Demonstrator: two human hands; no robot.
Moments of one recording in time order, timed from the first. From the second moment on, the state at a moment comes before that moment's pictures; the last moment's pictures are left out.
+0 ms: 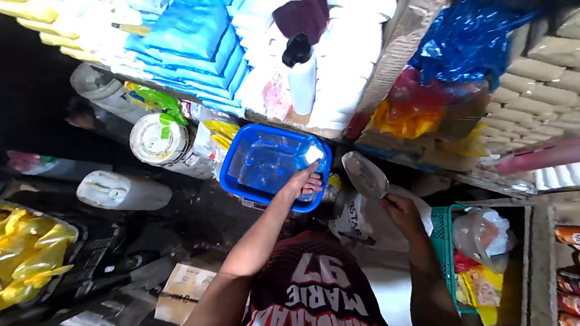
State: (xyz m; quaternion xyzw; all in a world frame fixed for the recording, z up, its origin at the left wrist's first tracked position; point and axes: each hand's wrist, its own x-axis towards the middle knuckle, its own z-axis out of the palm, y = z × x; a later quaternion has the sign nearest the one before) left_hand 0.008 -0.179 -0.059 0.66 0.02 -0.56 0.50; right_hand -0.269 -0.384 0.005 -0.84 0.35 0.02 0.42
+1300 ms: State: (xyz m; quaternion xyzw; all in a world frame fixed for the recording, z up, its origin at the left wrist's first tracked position) left_hand -0.009 -0.561 0.219 0.83 -0.52 0.14 0.15; right_hand -0.293 -0.457 0.016 -0.87 0.46 -0.02 0.20
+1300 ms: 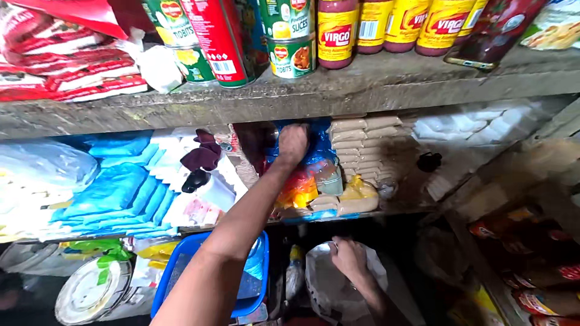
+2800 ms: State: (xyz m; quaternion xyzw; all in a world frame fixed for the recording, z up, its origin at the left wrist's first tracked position) left_hand -0.120 -0.310 0.065 0.50 -0.39 -0.36 0.69; right_hand -0.258 -0.389 0.077 -0.65 0.37 -0.44 0.49
